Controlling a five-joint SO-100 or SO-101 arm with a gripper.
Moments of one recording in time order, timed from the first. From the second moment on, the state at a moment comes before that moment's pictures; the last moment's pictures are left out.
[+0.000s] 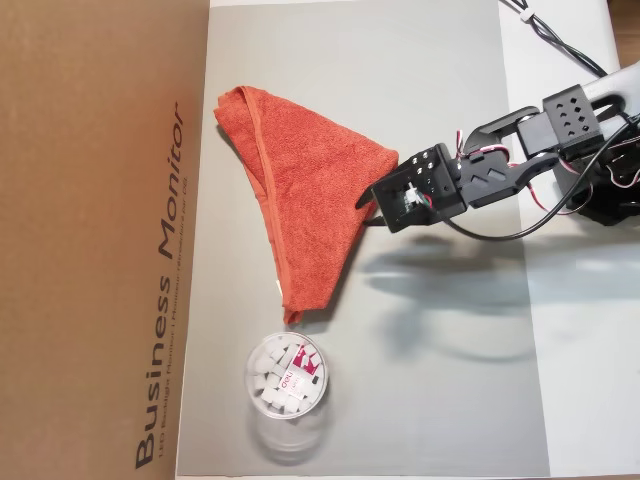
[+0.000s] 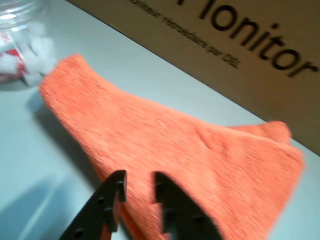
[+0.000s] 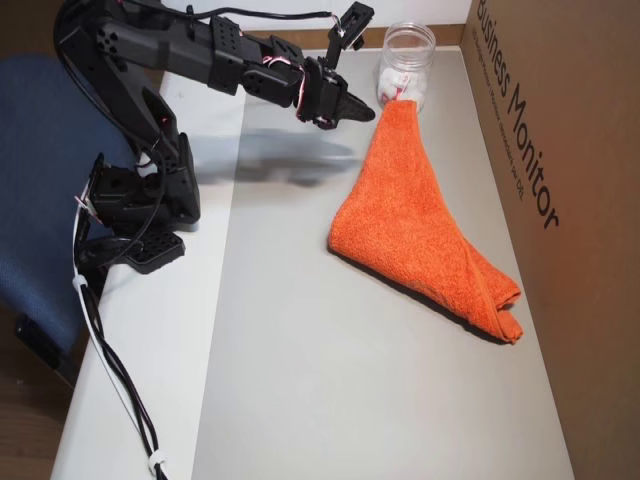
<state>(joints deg) -11.1 116.0 137.6 3.1 65.7</state>
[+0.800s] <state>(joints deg) 8.1 143.6 155.9 3.2 86.7</state>
